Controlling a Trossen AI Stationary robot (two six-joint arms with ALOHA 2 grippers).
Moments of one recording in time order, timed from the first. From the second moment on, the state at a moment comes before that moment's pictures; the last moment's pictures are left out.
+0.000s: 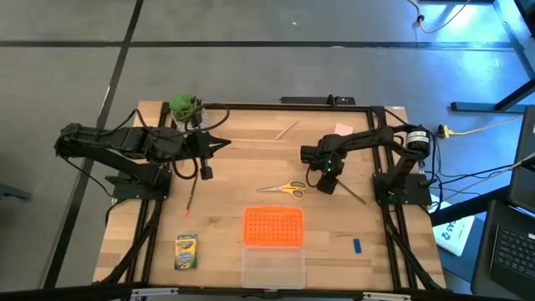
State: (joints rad) left arm -0.15 0.96 1.09 -0.51 -0.53 0.14; right arm -0.24 1.78 0.96 -1.01 -0.10 0.18
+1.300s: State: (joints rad) left arm -0.15 0.96 1.09 -0.51 -0.53 0.14; right arm -0.28 1.81 1.03 -1.04 -0.14 0.18
